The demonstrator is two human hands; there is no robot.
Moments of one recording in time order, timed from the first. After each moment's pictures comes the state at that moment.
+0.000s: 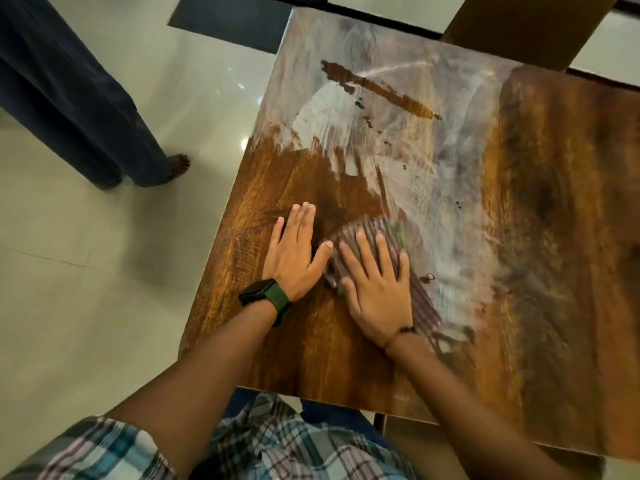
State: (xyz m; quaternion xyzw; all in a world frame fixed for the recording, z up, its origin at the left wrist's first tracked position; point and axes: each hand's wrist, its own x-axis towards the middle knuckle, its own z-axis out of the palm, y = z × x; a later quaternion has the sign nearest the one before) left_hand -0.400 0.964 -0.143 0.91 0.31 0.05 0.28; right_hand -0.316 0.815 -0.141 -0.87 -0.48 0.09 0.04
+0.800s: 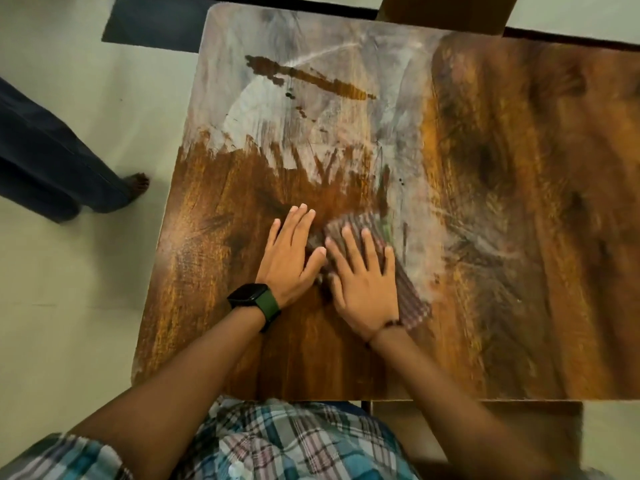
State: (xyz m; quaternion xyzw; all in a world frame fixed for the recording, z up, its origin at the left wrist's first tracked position) left_hand -0.361 0.920 -0.133 0.92 0.20 0.07 0.32; right_hand -0.296 0.776 -0.138 -0.90 -0.42 0.09 0.04
